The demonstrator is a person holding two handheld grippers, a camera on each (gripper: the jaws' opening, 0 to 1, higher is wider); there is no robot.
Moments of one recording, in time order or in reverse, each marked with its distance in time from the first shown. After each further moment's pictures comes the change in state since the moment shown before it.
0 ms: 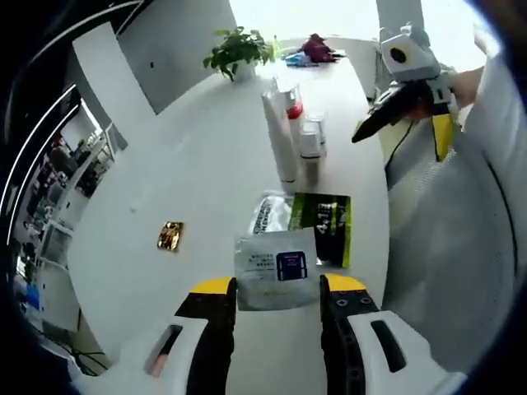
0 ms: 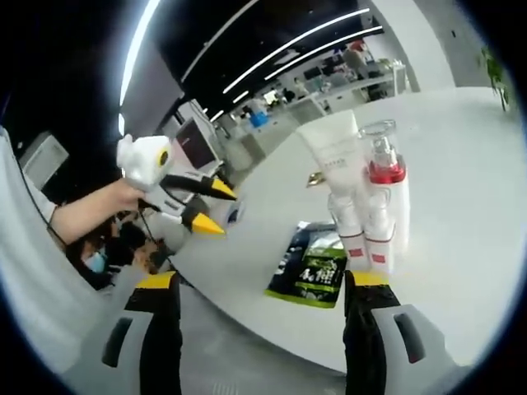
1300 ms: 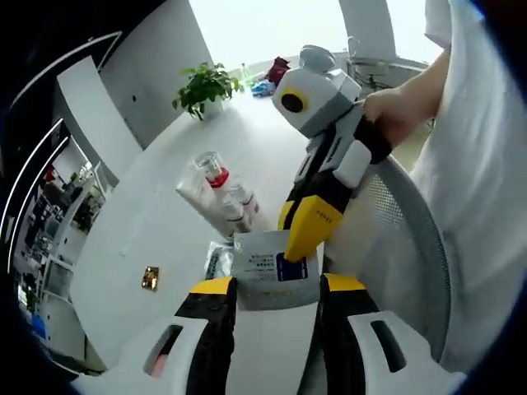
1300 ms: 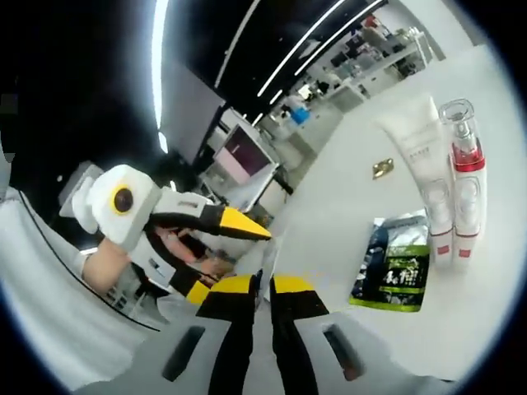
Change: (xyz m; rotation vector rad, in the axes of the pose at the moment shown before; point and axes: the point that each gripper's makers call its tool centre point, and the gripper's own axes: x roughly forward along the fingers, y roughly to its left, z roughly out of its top) left arm -0.045 -0.103 0.074 0.110 -0.109 -0.029; right arm 0.016 0.078 0.017 0.137 -0.017 0.308
